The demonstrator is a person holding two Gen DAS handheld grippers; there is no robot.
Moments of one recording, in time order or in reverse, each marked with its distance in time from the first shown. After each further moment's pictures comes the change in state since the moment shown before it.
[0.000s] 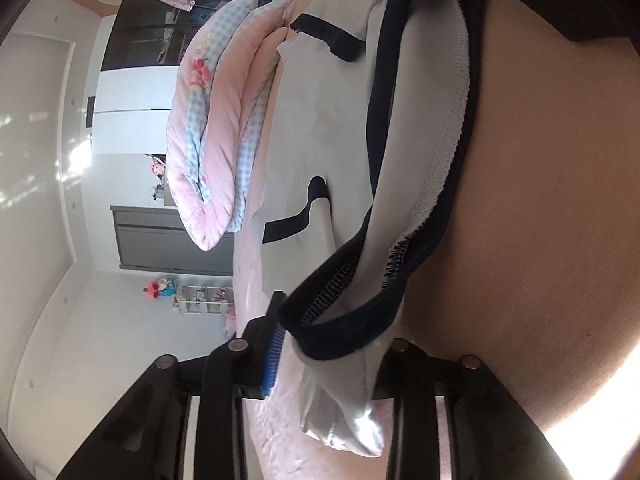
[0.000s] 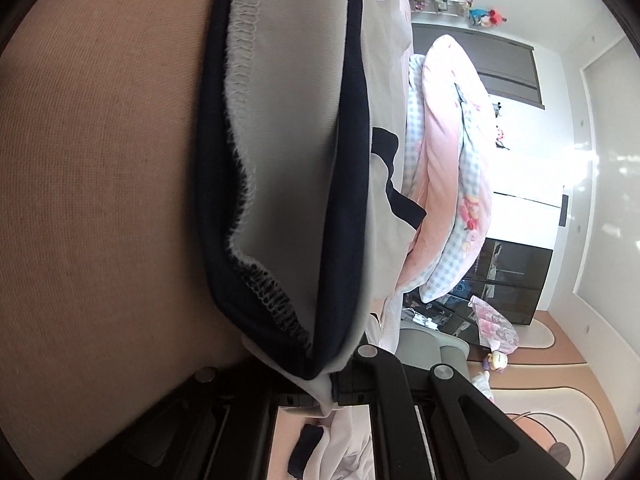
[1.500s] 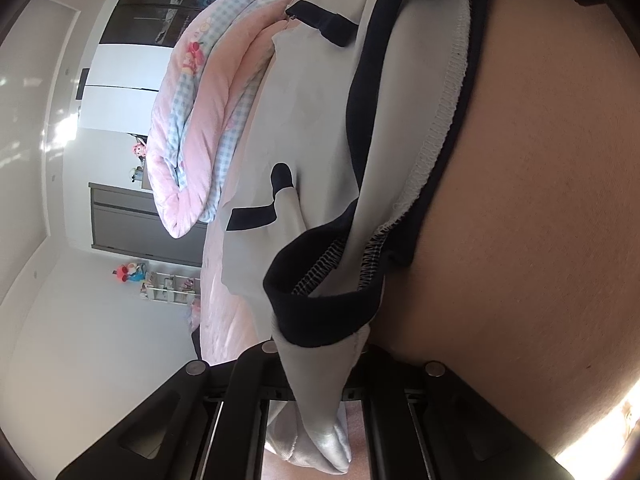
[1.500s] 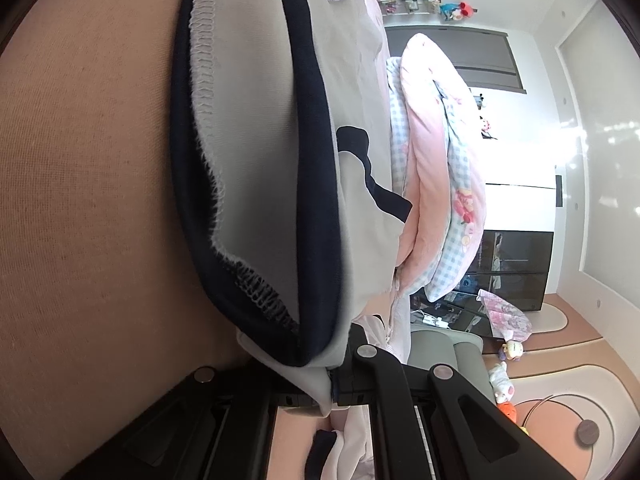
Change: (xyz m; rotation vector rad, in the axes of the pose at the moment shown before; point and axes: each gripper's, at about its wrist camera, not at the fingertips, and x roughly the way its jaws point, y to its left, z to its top) left arm 0.009 -0.007 0.005 -0.100 0.019 -0.166; right arm -0.008 -0.005 -0.007 0.099 -0.058 0.018
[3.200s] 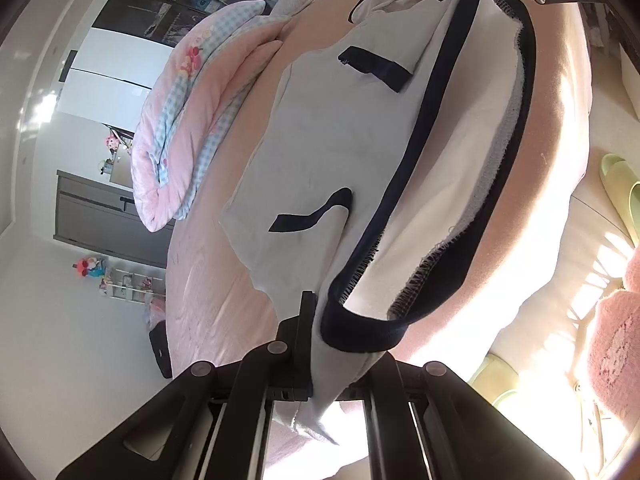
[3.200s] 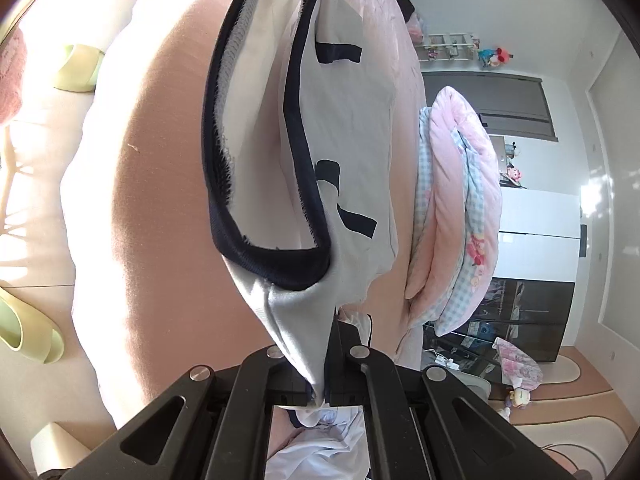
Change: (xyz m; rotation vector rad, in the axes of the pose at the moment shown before) left arm -0.083 0.048 -0.029 -0.098 -0.051 -0.183; right arm -0.117 -0.027 -0.029 -0.112 -0.141 0.126
